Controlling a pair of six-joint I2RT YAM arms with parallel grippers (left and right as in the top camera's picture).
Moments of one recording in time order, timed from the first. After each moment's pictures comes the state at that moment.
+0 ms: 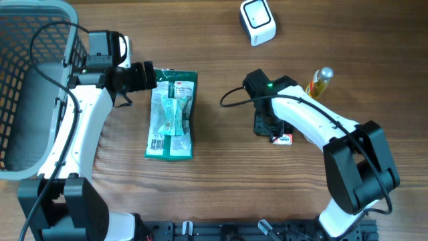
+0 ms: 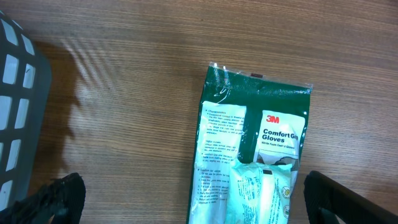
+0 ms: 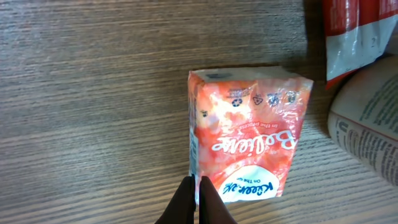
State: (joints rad) left arm 0.00 1.60 1.28 -0.73 0.04 -0.15; right arm 0.48 1.86 1.21 -1.04 0.16 0.59
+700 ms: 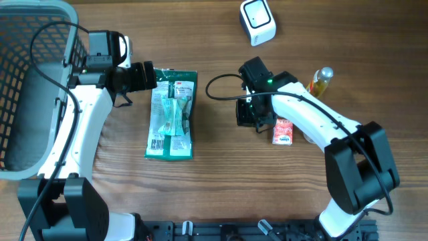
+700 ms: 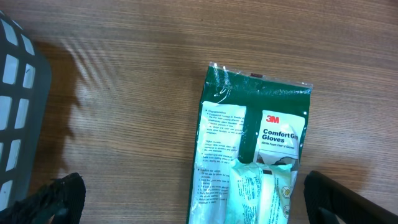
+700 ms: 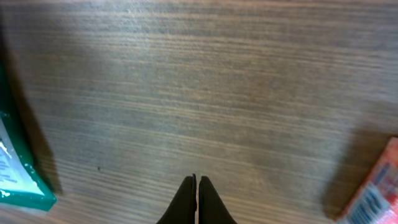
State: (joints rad) left arm 0.00 1.60 1.28 -0.73 0.04 -0.15; right arm 0.48 1.86 1.25 -0.82 -0.20 0.46
